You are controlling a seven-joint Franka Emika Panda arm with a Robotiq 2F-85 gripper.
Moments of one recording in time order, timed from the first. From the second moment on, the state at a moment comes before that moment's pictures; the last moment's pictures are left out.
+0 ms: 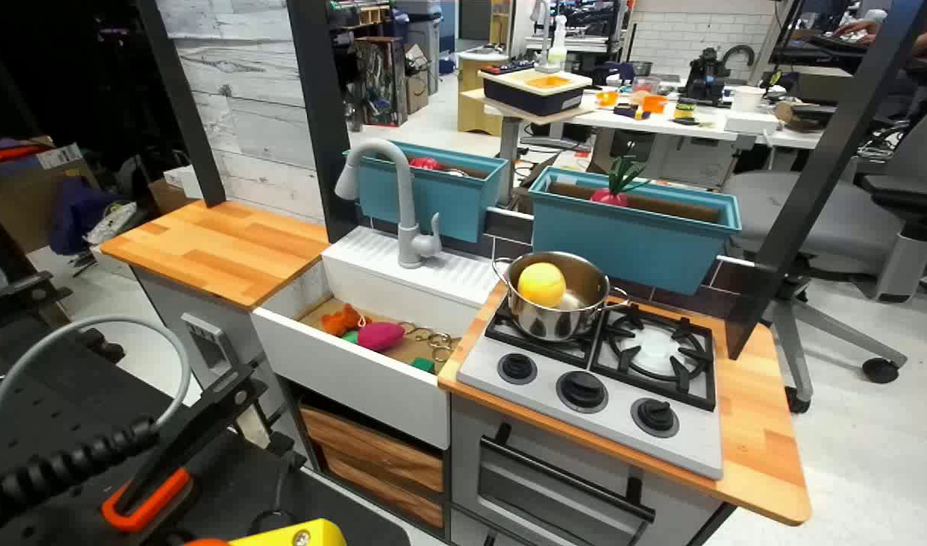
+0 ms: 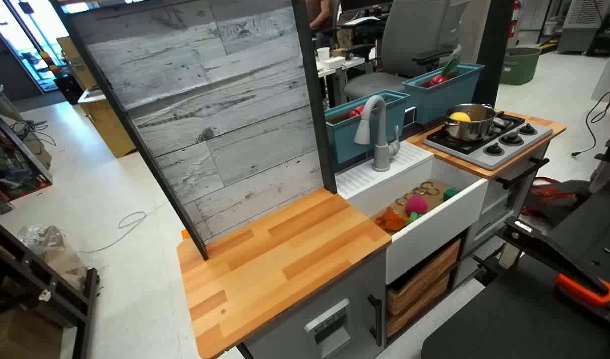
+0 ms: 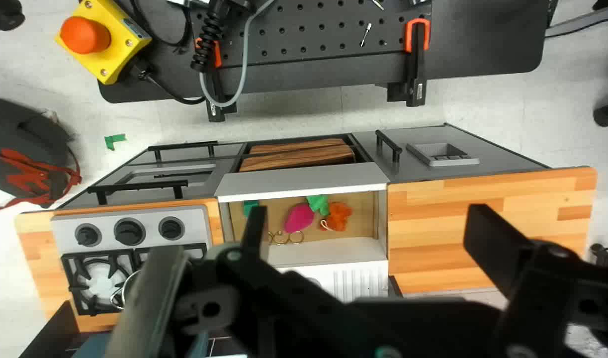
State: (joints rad) arm 0.01 -0.60 0.00 -2.52 0.01 1.91 0.03
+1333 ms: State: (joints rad) arm 0.01 -0.60 0.01 -2.52 0.01 1.91 0.04
